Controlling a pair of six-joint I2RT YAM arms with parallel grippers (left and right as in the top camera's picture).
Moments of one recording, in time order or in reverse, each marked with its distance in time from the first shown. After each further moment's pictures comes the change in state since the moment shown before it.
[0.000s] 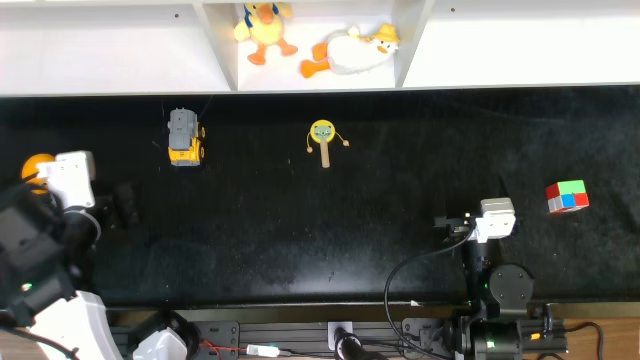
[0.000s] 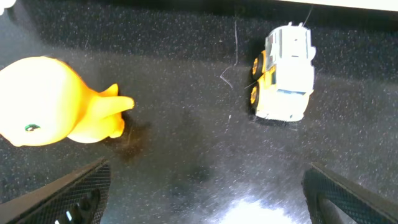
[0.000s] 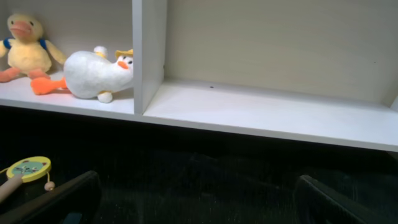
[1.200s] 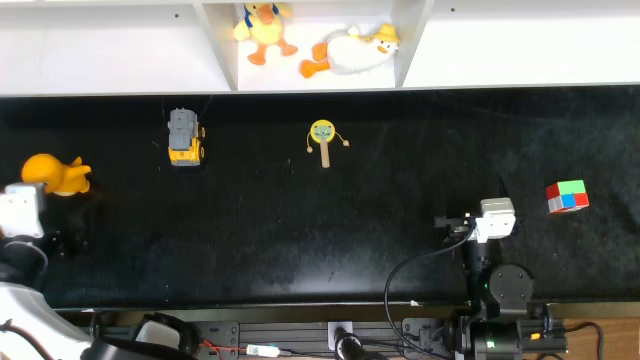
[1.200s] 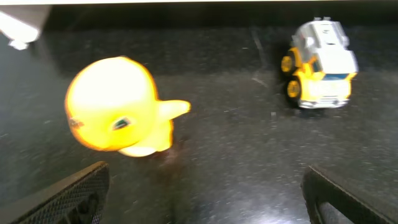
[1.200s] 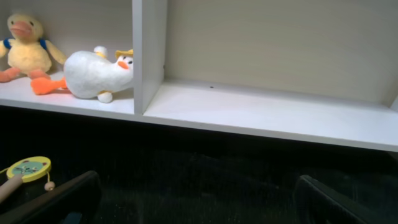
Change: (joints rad) left arm 0.525 0.280 0.030 0.011 0.479 0.590; right arm 0.000 0.000 0.000 0.000 0.000 0.000
